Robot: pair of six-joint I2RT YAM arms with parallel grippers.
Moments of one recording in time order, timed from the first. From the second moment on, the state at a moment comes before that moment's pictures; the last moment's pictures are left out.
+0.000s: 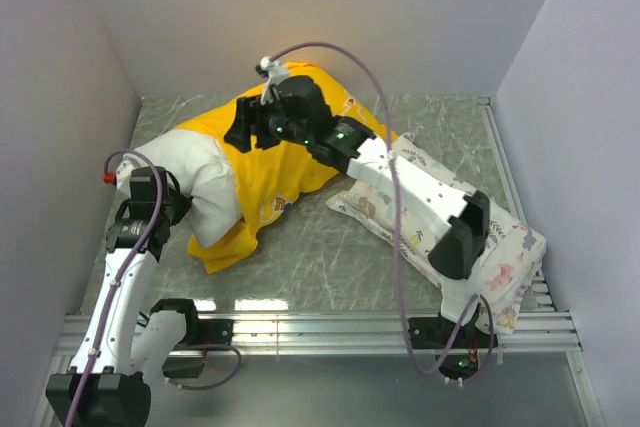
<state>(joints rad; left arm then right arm) 0.01 0.82 0.77 -0.62 -0.21 -0.89 0.89 1.94 1.99 -0.37 -0.16 0.49</state>
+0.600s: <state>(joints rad) 0.00 0.74 0.79 -0.67 -0.19 -0.83 0.72 2.06 1.97 -0.57 0.19 0.39</state>
